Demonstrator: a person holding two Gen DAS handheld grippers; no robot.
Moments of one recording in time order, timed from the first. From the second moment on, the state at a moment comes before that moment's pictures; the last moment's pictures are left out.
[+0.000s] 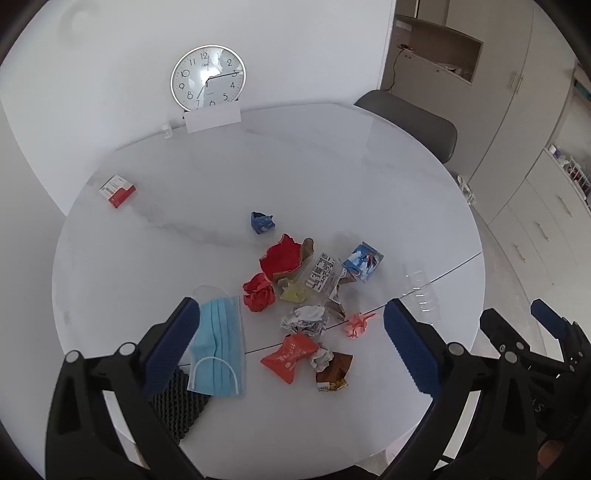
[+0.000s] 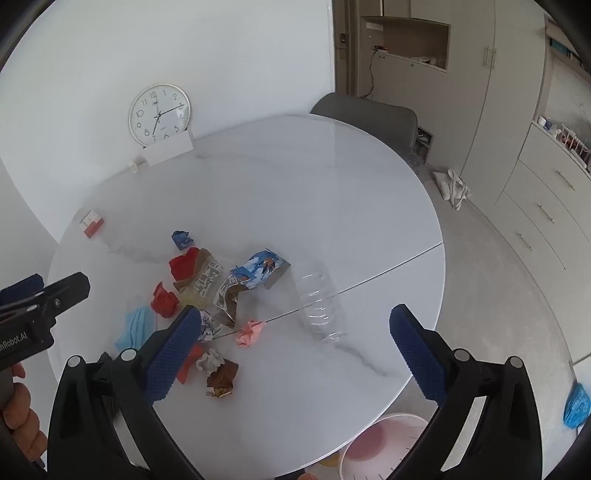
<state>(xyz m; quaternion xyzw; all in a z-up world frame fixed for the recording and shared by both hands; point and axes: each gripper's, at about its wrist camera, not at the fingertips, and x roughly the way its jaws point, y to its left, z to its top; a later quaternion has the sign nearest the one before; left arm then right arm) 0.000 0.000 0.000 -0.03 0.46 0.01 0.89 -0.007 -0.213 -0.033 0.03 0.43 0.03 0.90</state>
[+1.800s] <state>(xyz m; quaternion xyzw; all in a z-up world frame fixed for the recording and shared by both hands) 0.009 0.011 -0.032 -0.03 0.51 -0.04 0.86 -0.020 -0.199 -0.038 0.04 0.46 -0.03 0.89</state>
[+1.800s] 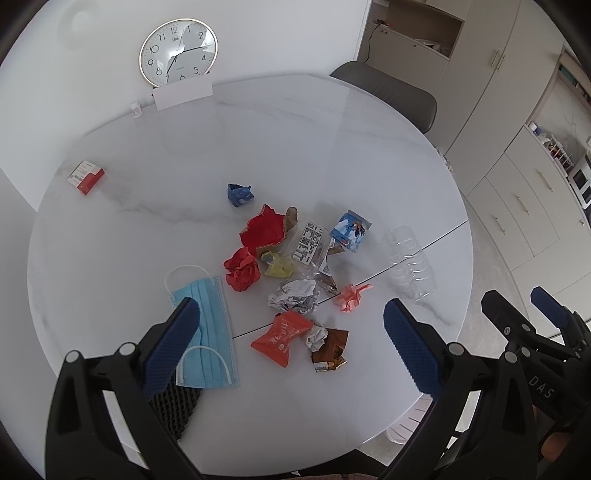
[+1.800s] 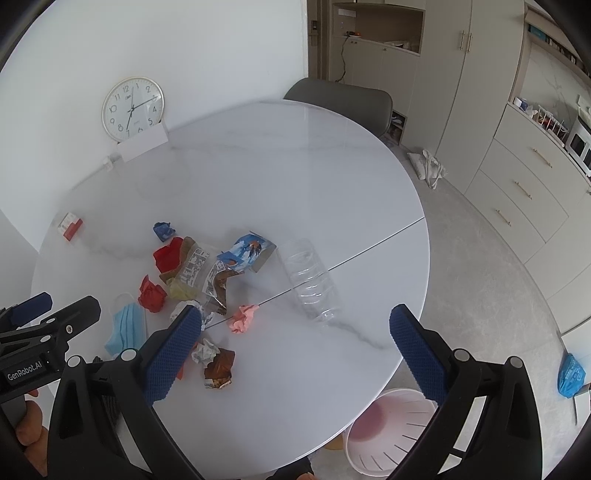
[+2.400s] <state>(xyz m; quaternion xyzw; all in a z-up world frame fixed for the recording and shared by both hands) 0.008 0.014 -0.033 -0.03 0.51 -0.04 0.86 -0.020 -0.199 -0.040 0.04 0.46 -0.03 0.88</state>
